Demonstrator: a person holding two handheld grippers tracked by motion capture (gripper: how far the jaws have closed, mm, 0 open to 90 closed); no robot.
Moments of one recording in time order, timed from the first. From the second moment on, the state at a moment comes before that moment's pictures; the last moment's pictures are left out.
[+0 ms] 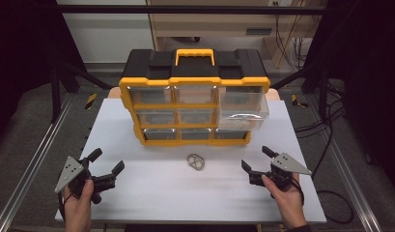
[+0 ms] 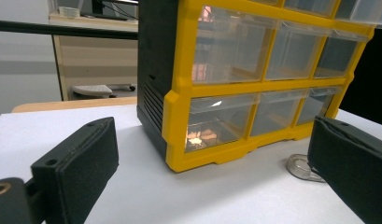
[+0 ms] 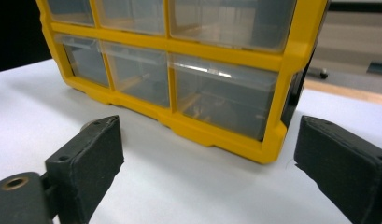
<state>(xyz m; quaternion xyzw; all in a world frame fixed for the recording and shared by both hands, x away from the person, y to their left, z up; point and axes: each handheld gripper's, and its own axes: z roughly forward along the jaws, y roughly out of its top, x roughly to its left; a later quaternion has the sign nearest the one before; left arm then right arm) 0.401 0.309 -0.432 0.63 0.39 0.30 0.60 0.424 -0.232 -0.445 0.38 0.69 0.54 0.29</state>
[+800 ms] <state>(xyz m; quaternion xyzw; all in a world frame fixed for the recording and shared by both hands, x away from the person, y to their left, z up) 0.401 0.305 -0.433 0.63 0.39 0.30 0.60 0.429 -0.217 -0.449 0.41 0.73 0.50 0.23</state>
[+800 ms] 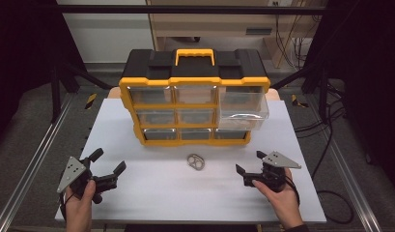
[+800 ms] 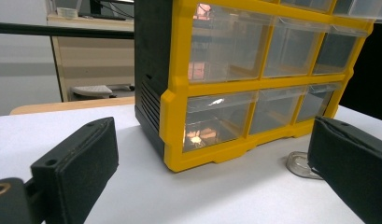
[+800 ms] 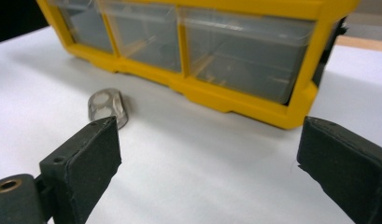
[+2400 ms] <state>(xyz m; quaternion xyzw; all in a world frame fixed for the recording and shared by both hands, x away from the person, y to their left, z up) 0.400 0.304 -0.433 0.63 0.39 0.31 0.60 0.456 -0.095 -0.459 0.34 0.84 0.38 0.17</state>
